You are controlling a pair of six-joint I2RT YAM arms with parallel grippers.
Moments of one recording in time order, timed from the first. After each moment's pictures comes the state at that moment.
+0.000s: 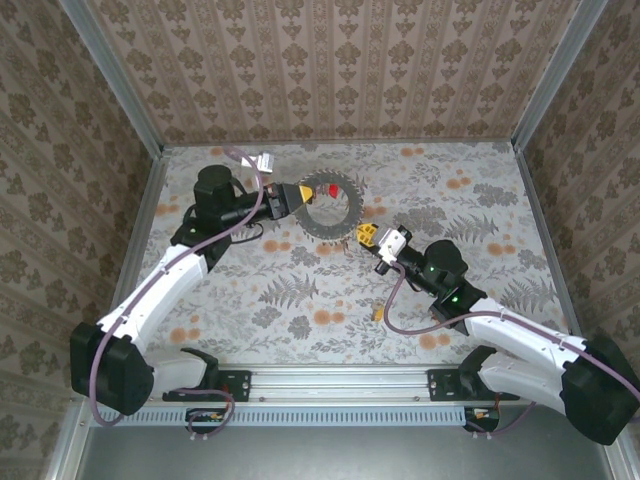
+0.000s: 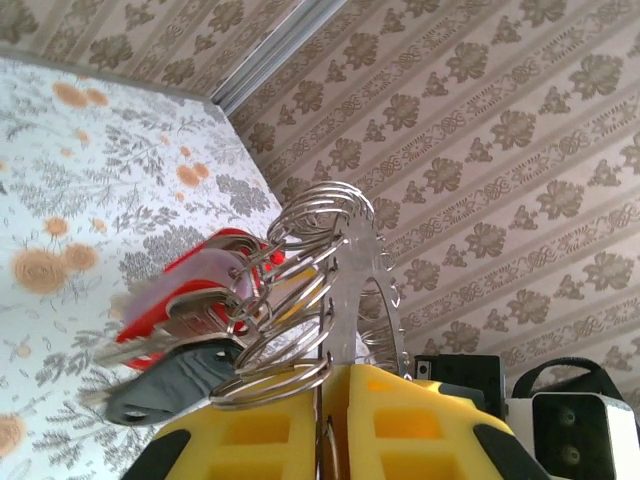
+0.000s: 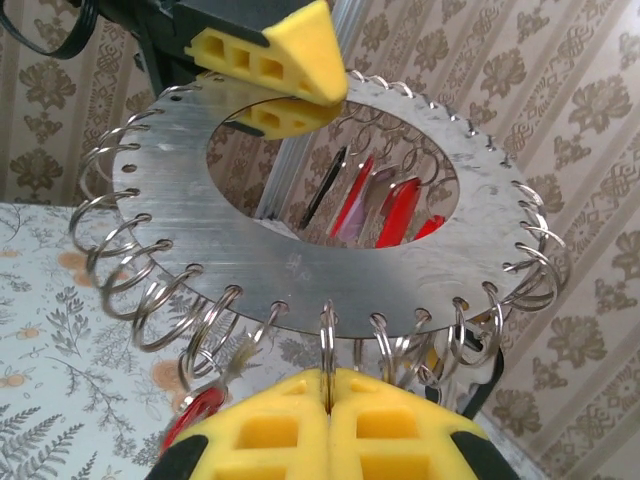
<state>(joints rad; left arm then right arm) -0.44 1.23 0.98 0.07 0.75 -0.76 0.64 1.01 0.46 0.62 -0.16 -0.40</state>
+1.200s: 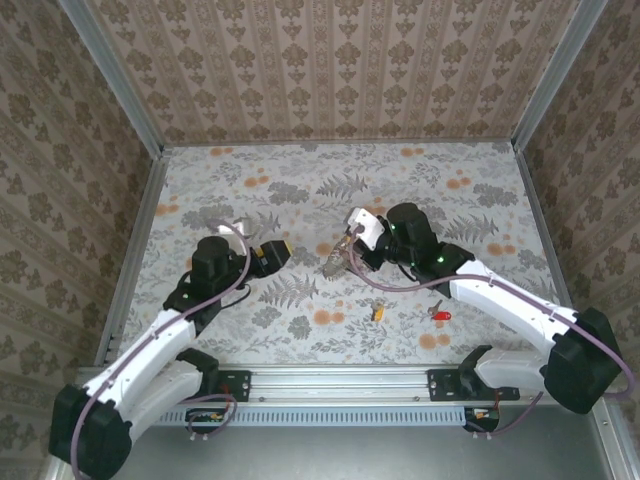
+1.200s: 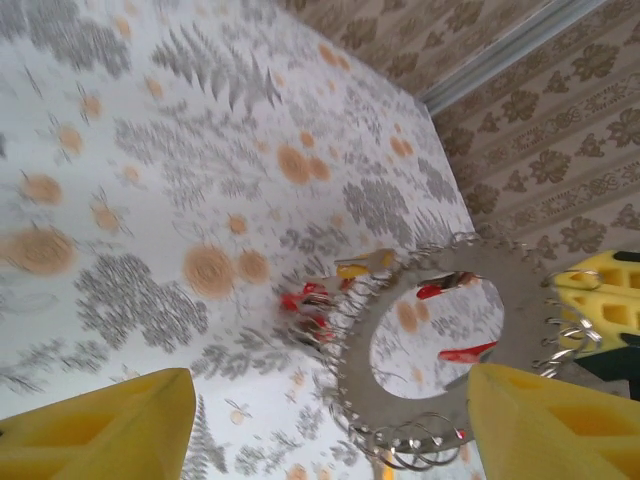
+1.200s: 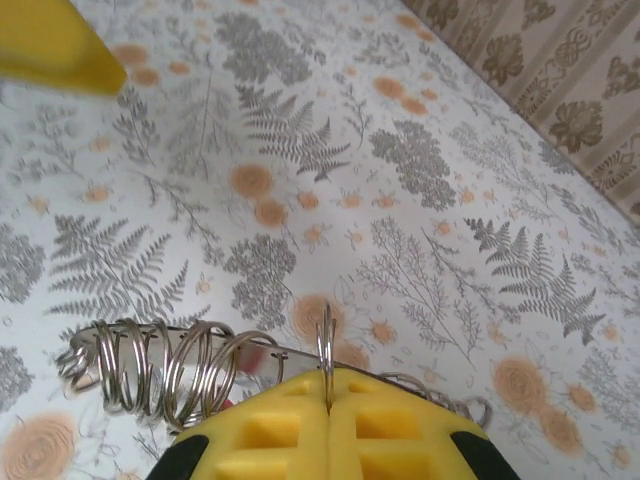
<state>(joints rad) -0.48 0.80 0.45 0.00 0.32 -0.72 0.65 1.23 0.88 -0.18 -0.14 -0.42</state>
